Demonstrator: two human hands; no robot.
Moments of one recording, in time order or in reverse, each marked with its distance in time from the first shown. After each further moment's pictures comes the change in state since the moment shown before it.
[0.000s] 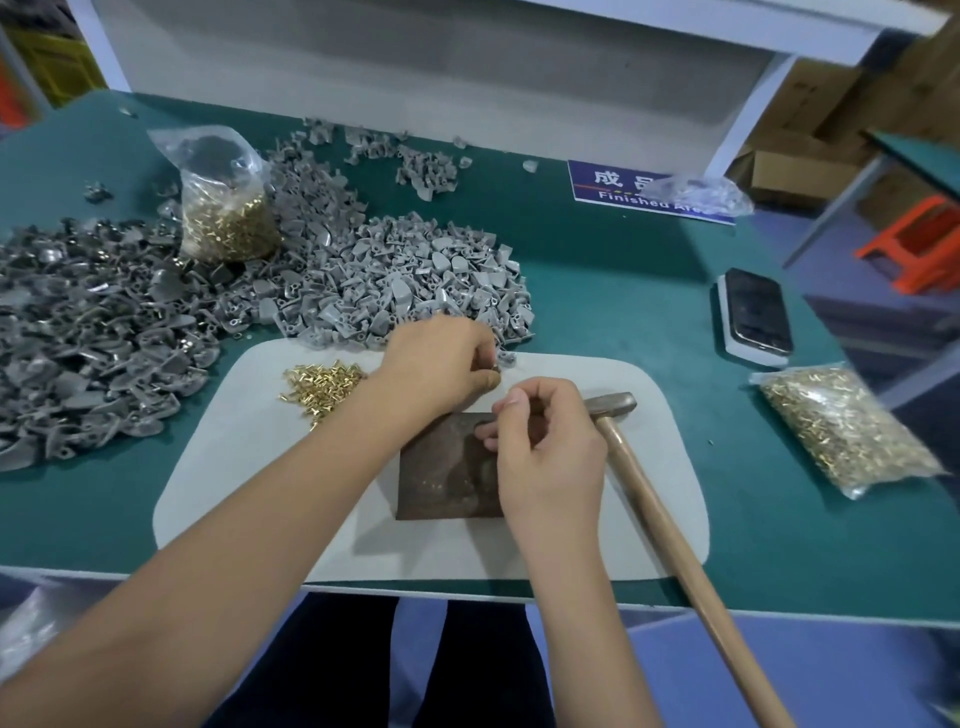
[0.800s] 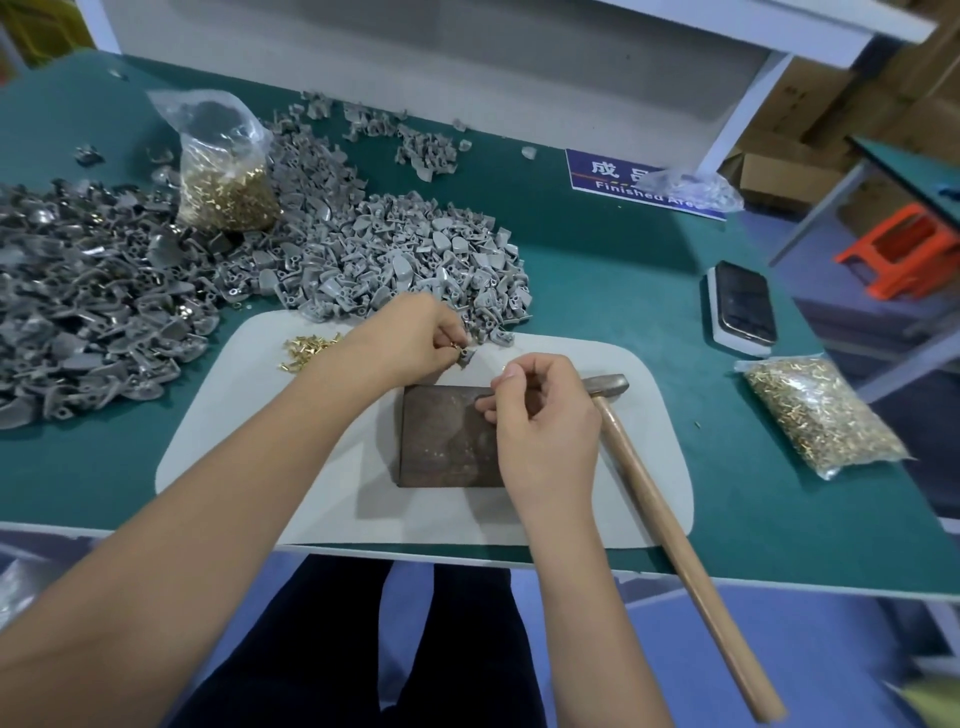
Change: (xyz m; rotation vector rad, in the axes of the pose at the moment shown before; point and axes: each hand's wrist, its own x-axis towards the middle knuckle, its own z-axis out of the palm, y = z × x) left_hand -0.013 -0.029 -0.004 -0.335 -0.103 -0.039; right_hand 0.000 0.000 0.000 -0.043 -0.022 0.012
